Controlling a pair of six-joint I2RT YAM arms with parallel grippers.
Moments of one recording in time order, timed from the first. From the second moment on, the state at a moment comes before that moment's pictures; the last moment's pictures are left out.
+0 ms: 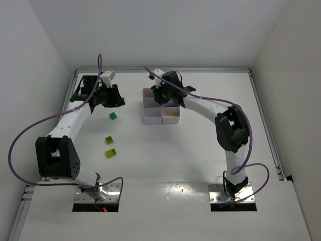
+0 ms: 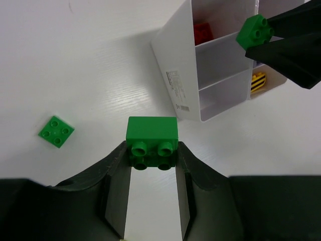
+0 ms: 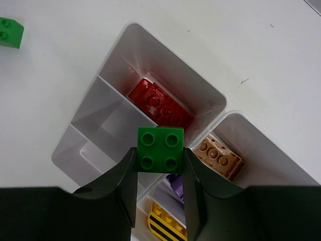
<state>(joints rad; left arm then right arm) -0.01 1.46 1.16 -0.42 0.46 -0.10 0.59 2.03 1.57 -0.18 -0.08 -0.14</state>
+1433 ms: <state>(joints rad) -0.35 1.85 1.46 -0.35 0.43 -0.18 0.49 1.88 1.42 -0.14 -0.06 -0.09</state>
